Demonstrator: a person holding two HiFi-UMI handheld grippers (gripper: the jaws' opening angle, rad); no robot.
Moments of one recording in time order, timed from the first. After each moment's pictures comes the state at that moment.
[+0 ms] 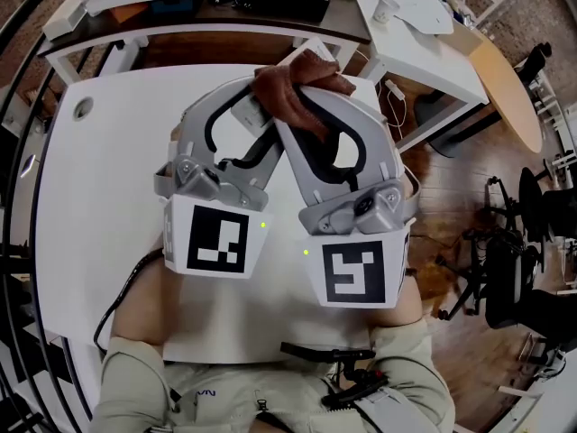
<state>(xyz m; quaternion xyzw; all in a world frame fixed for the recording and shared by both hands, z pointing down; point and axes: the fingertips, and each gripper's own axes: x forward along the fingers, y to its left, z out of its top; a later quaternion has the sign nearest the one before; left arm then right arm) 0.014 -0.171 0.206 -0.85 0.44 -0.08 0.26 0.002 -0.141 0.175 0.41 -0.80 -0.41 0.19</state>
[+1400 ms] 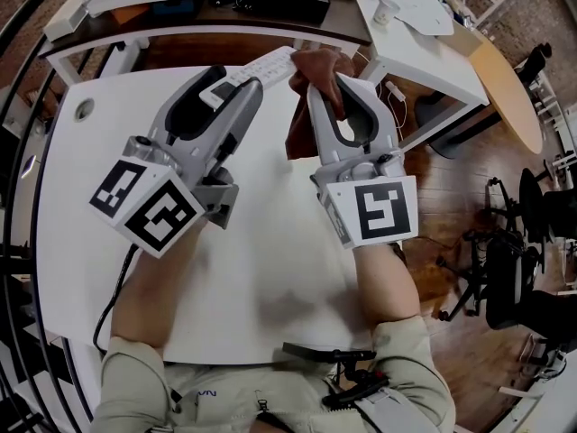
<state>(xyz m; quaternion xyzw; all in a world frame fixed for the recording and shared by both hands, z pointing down) -0.046 -0.195 0.193 -0.89 0.39 0.20 -0.12 0.055 -0.200 0.193 0.50 -0.84 -0.21 0.02</state>
